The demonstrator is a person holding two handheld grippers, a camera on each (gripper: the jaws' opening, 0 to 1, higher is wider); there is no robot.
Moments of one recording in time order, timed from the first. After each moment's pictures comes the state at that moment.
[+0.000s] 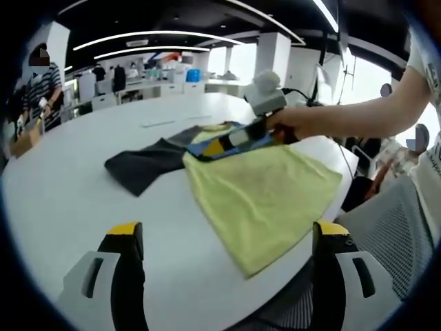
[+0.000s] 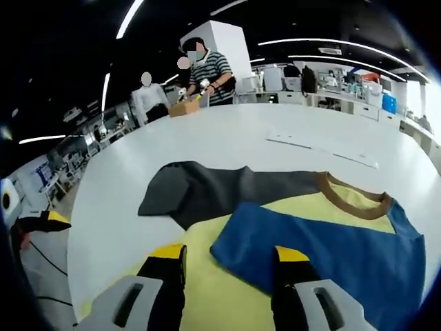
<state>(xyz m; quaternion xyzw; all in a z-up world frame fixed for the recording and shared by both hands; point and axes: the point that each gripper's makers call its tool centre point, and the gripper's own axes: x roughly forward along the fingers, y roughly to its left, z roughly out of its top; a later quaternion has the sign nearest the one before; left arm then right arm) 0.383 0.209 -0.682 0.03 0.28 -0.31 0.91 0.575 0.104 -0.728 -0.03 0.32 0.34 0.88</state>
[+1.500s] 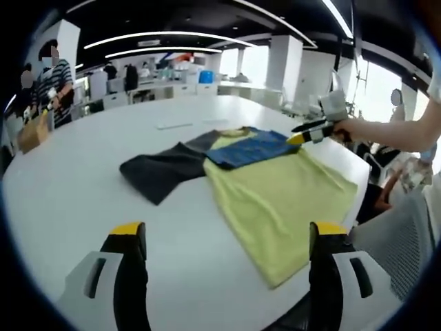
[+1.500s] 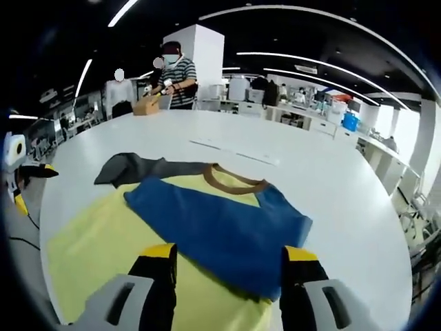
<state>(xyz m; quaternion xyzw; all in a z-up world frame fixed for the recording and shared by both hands) 0.418 0.231 -0.677 0.03 0.28 -0.27 0.92 0.565 -0.098 -0.705 -0.10 0.29 0.23 0.93</state>
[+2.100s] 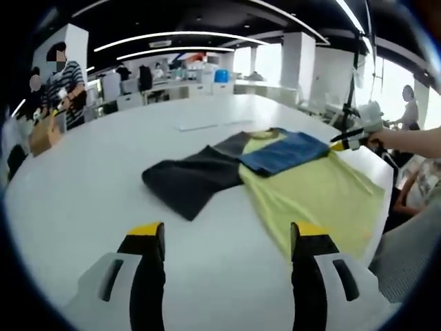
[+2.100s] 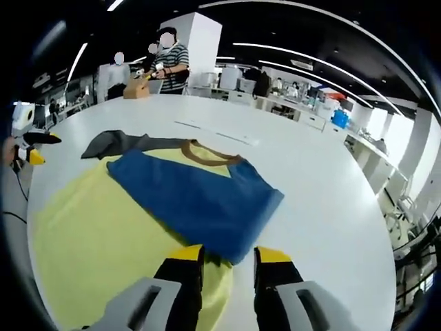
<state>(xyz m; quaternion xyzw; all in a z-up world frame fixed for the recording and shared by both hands) 0.479 0.265 -0.684 0.04 0.27 -0.22 0.94 0.556 -0.138 -0.726 -0.14 0.31 0.19 0.92</state>
